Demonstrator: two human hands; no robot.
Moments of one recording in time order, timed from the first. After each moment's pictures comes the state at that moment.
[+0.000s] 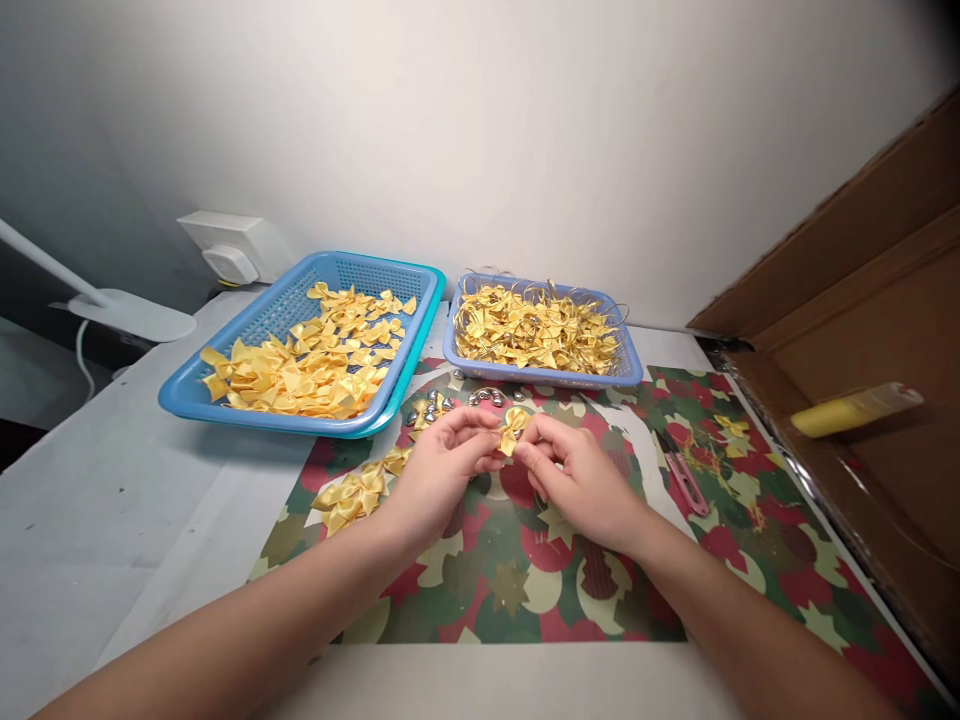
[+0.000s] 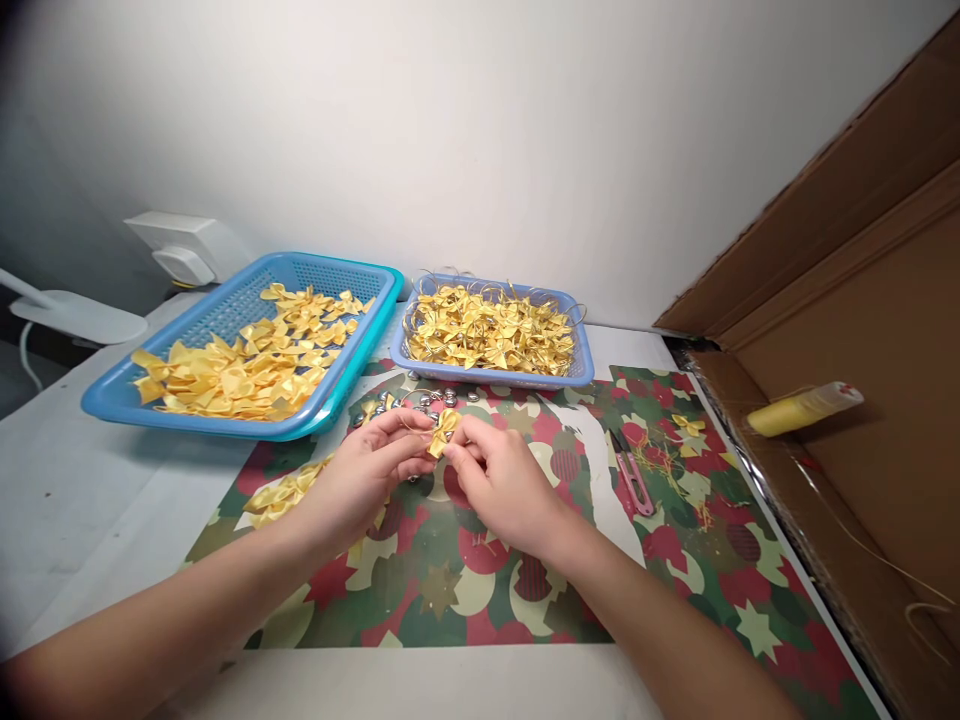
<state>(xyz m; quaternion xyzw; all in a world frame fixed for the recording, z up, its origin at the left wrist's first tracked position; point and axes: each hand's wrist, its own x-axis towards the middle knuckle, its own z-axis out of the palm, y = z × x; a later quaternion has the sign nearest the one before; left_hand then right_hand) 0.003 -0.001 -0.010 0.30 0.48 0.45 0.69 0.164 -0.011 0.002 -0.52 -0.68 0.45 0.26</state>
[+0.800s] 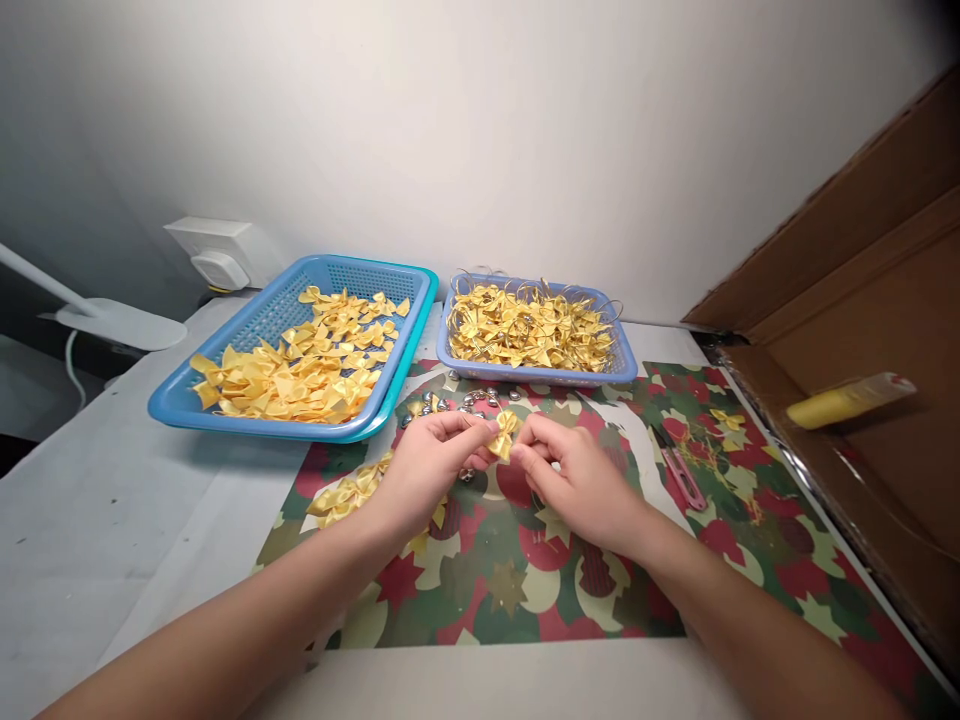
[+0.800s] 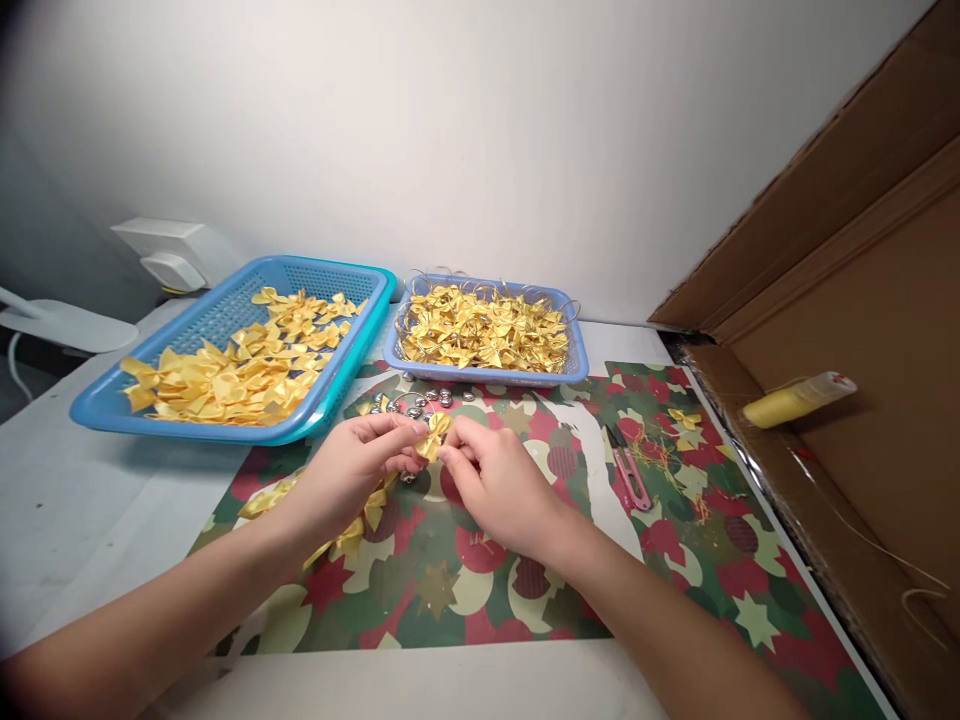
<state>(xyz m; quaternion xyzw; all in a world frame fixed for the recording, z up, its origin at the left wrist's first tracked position) -0.007 0.006 -0.010 0.40 0.52 0.40 0.64 0.165 -0.012 0.008 -0.52 -0.70 0.42 0.25</state>
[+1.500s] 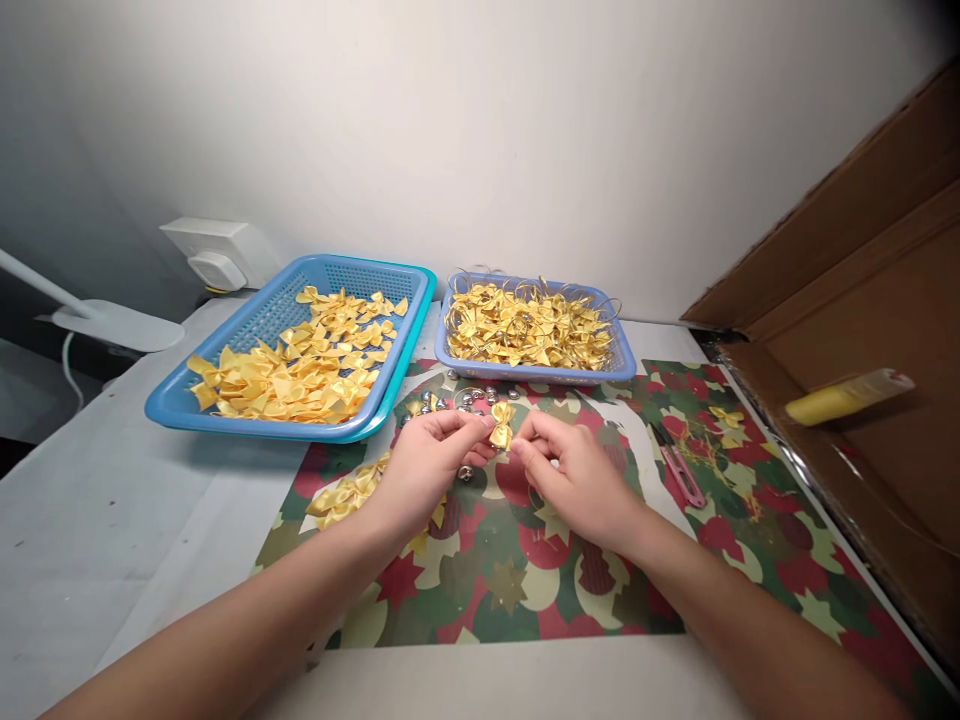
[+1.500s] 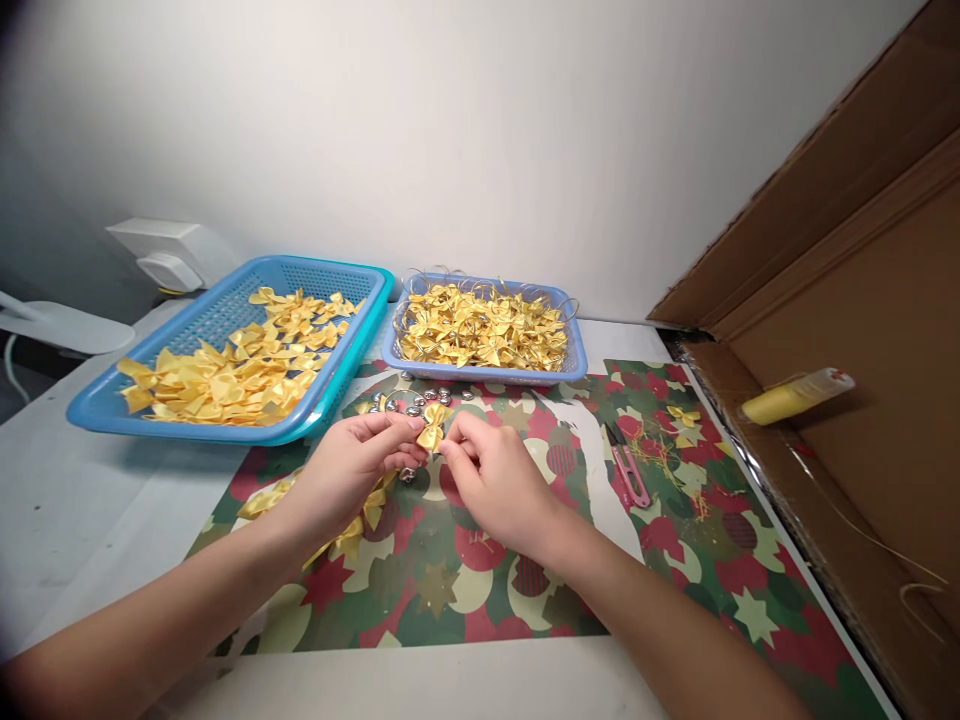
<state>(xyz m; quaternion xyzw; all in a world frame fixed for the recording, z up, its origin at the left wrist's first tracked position) -0.005 0.006 -0.010 0.38 0.52 0.41 0.65 0.163 -0.012 0.003 -0.53 -0.68 0.42 0.27</state>
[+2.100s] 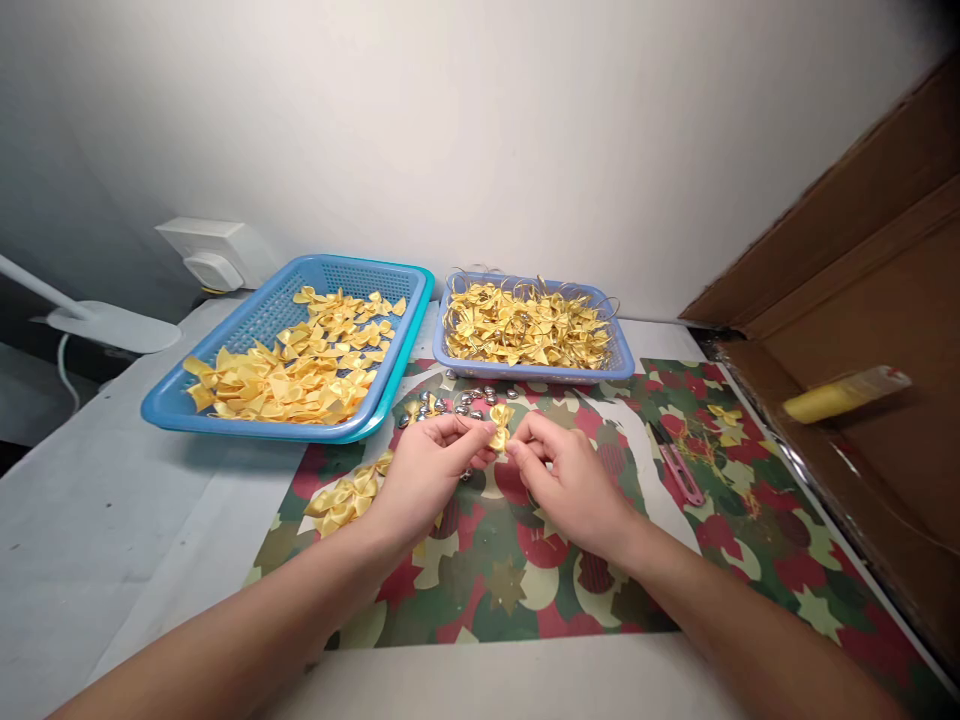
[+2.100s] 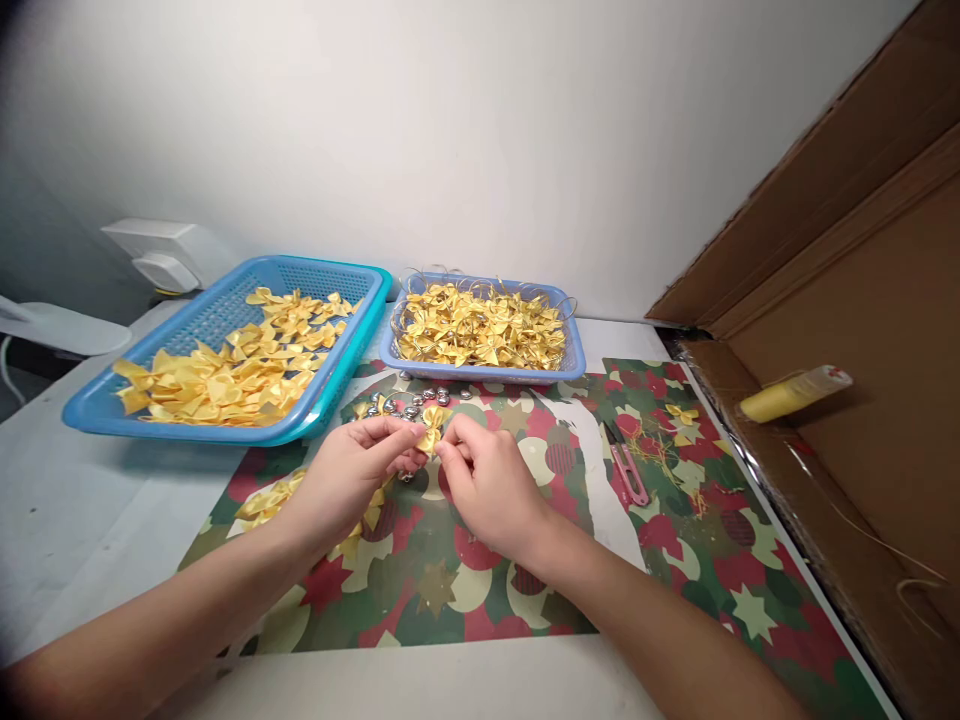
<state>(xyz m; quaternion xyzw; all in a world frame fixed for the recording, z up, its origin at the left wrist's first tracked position) -0.002 0.003 -0.015 0.39 0.53 0.42 0.63 0.157 -0.015 -0.006 -0.53 -0.68 0.40 0.31</state>
